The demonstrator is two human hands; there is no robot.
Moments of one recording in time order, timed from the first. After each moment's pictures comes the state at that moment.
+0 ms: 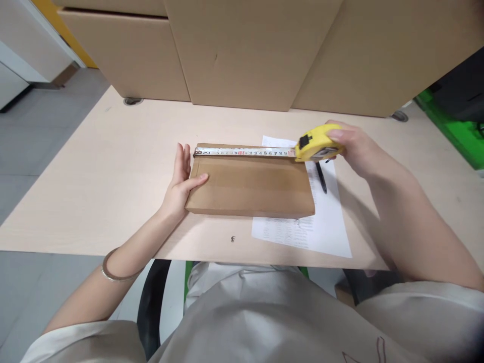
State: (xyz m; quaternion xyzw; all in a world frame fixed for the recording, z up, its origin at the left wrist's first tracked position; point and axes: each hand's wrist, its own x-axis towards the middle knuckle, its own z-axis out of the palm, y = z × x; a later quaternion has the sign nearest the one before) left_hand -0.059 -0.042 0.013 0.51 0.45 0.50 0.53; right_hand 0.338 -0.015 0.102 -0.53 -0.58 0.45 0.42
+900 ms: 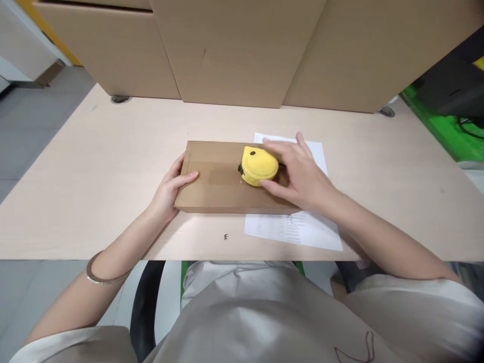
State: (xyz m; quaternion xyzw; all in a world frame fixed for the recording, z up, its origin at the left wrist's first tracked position) left_hand -0.043 -0.055 0.046 0.43 0.50 0.46 0.60; right_hand 0.279 -0.064 0.068 -0.45 -0.83 0.06 0.31
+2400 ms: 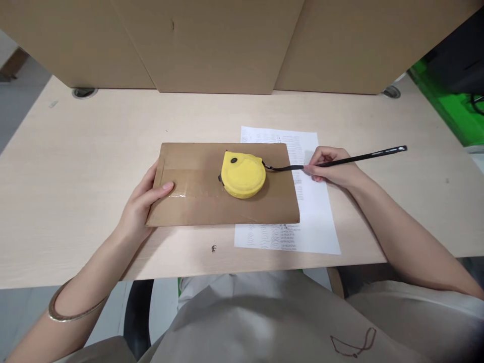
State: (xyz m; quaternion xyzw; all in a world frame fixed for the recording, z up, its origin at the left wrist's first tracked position) left_hand -0.043 -0.067 0.061 0.39 0.56 0.44 0.59; right_hand 0.395 -0.035 0.030 -0.62 -0.55 0.44 0.35
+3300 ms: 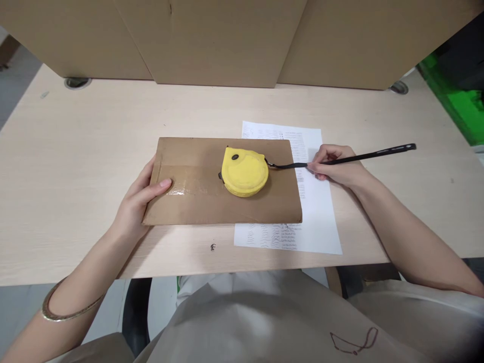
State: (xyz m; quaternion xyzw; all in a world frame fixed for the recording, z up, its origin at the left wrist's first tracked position) left_hand -0.044 -0.067 0.060 0.40 0.56 0.43 0.58; right_hand 0.401 -0.035 0.023 -0.62 -0.56 0.42 0.35
